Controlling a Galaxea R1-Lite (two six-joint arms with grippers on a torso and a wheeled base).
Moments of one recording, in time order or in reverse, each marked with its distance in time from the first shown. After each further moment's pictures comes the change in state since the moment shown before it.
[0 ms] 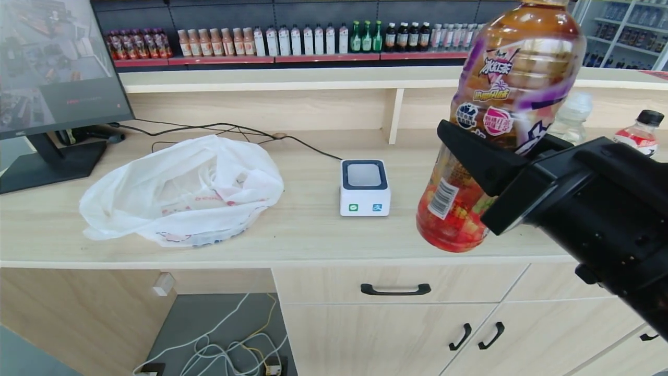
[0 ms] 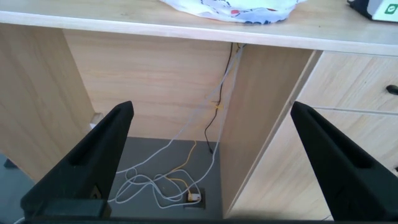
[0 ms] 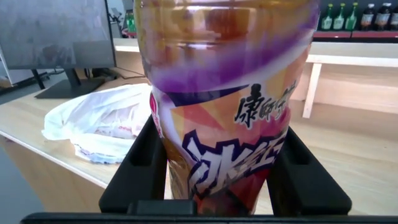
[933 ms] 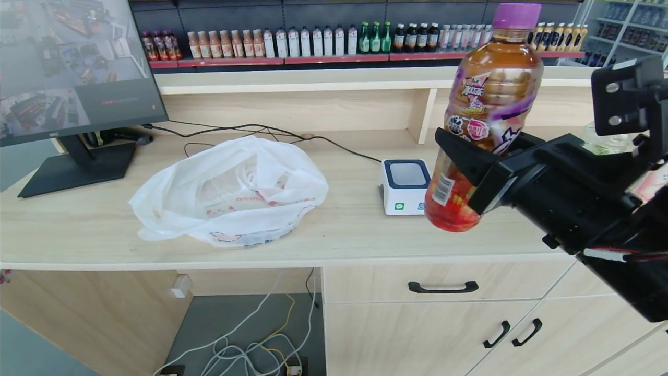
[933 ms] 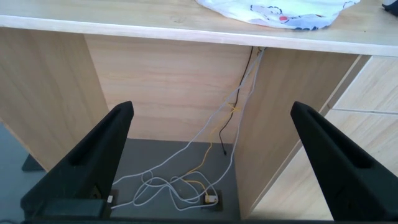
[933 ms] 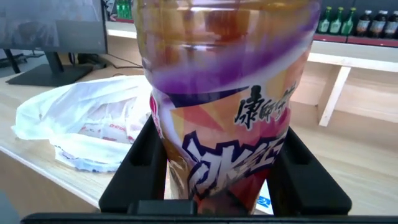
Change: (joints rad) left arm 0.001 0.000 0.000 0.000 0.000 0.002; right arm -0.217 0.083 -0.008 -0.027 0.198 -0.021
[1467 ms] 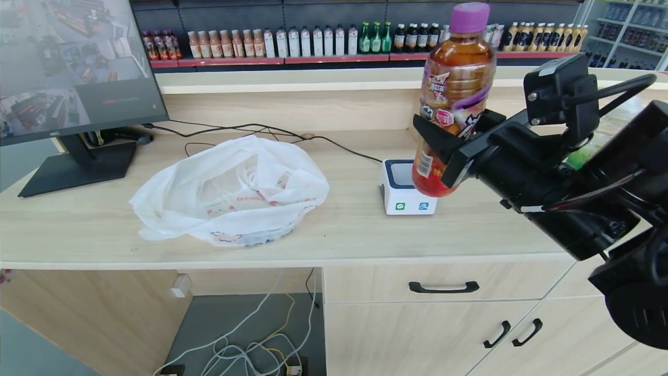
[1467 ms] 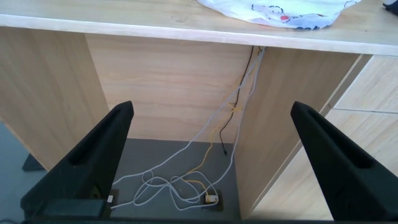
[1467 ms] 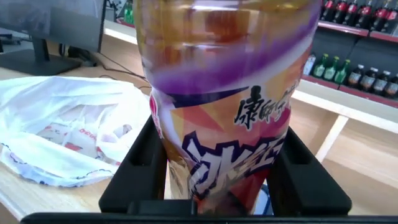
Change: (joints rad) left arm 0.000 0.000 0.000 0.000 0.000 0.002; right arm -0.167 0.181 -0.131 -0.137 0.261 -0.129
